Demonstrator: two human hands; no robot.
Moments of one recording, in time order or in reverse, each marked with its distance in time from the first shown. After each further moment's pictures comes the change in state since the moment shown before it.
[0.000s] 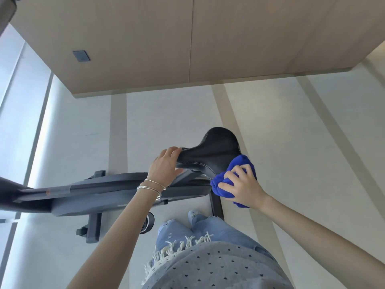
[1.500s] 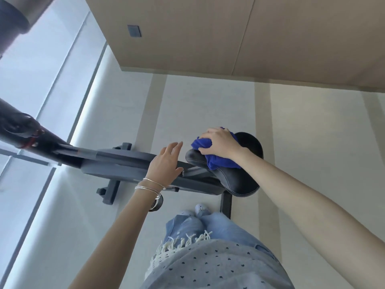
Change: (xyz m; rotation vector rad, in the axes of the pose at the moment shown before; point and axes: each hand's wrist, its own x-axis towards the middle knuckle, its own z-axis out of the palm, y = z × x) left_hand -0.026 -0.008 -0.003 -0.018 0.038 -0.292; right_hand 0.184 0.034 0.024 0.705 -0.389 0.140
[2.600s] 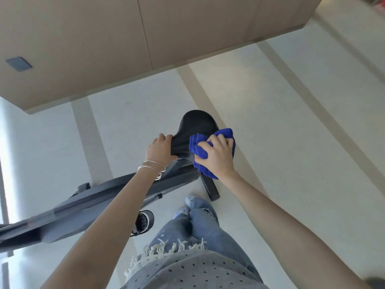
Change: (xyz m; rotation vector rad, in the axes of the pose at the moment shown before) left_hand 0.061 0.050 0.017 0.164 -0.209 0.332; right_hand -0.134 -0.040 0.059 -0.343 0.585 0.625
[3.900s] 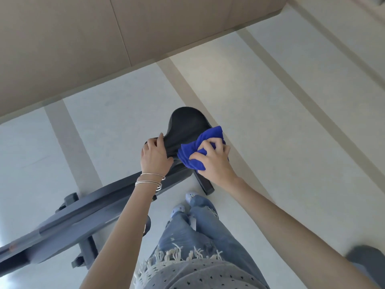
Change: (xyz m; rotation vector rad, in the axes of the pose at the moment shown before) left_hand -0.008 0.011 0.011 -0.115 0.086 -0.048; right_hand -0.021 -0.004 -0.007 0.016 -0.079 -0.024
